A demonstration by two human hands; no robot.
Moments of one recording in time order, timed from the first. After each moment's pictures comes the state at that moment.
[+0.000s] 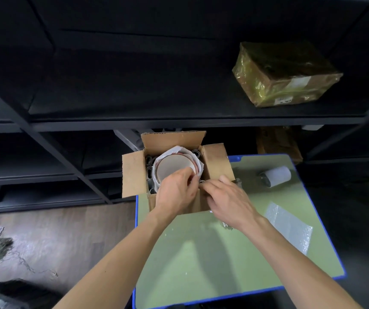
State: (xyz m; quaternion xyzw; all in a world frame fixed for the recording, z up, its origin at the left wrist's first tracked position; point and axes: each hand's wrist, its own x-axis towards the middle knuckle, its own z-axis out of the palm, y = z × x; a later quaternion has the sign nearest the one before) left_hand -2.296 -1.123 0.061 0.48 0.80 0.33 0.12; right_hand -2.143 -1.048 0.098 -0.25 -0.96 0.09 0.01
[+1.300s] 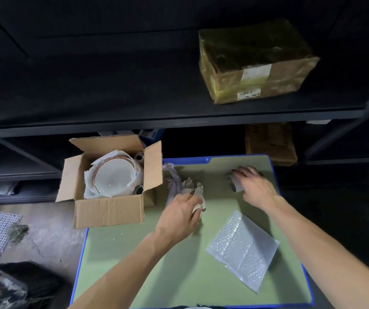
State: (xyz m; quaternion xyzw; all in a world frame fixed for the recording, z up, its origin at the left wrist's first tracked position) left_hand -2.136 -1.035 0.038 0.56 0.78 0.18 0.20; right_hand -1.984 -0.810 0.020 -0.32 -0.92 0.11 -0.18
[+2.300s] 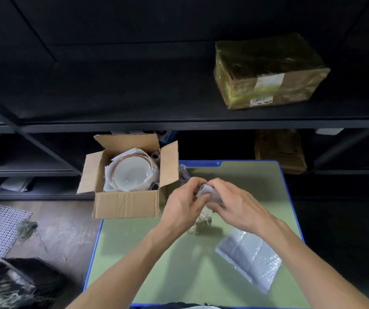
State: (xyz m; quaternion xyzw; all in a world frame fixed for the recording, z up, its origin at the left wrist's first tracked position) left_hand -2.143 -1.050 0.098 0.42 0.78 0.39 0.25; right_hand -2.015 -0.924 0.115 -0.20 -0.93 0.31 -0.02
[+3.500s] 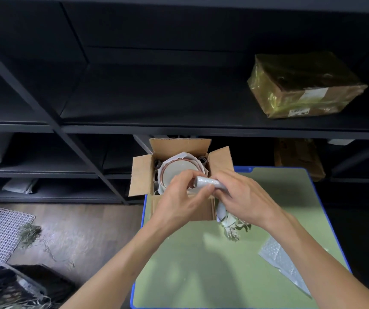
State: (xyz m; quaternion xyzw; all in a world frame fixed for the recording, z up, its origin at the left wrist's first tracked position) left_hand -2.265 -1.159 0.151 0.40 0.75 0.46 0.27; right_hand -2.134 -1.025 0.178 -0.22 -0.94 0.27 0.02
